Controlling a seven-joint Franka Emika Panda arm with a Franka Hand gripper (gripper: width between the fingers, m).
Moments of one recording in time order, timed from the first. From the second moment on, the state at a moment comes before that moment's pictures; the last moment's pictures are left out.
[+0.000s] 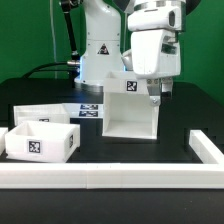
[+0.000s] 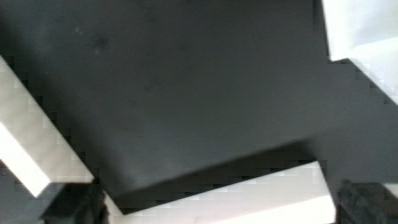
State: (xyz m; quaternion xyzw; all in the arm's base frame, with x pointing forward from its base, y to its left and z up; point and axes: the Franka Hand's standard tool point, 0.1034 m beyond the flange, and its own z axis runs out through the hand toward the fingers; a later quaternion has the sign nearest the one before) arm 0.529 0.079 0.088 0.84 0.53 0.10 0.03
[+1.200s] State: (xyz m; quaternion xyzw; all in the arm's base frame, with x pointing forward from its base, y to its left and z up) arm 0.518 0.076 0.148 0.92 0.38 0.08 0.03
